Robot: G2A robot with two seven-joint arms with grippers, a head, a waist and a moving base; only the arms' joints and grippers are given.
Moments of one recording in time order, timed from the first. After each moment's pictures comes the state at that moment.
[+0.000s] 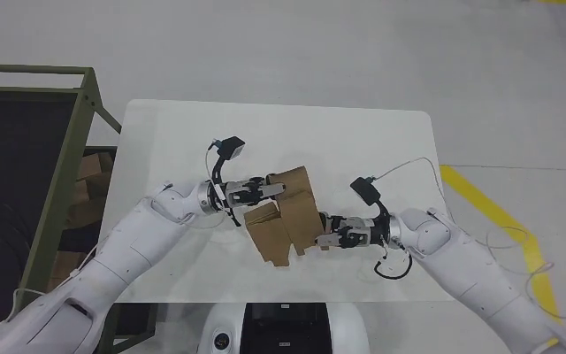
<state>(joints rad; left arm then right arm) 0.98 -0.94 -0.81 -1.30 -0.53 -1.01 -0.81 -1.02 -0.93 0.71 -1.38 0.32 -1.01 0.80</state>
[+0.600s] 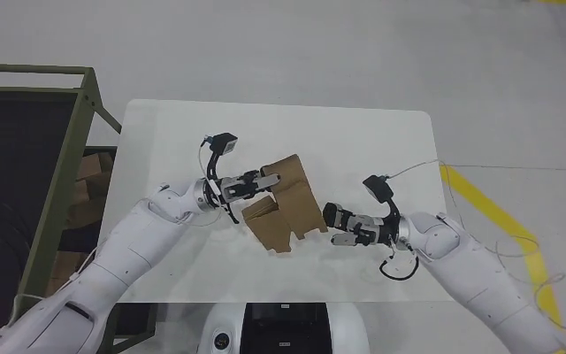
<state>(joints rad) 1.01 -0.95 -0.86 -1.31 -0.54 -0.98 -0.77 -1.09 -0.92 0.79 -1.41 0.28 -0.98 0.74</state>
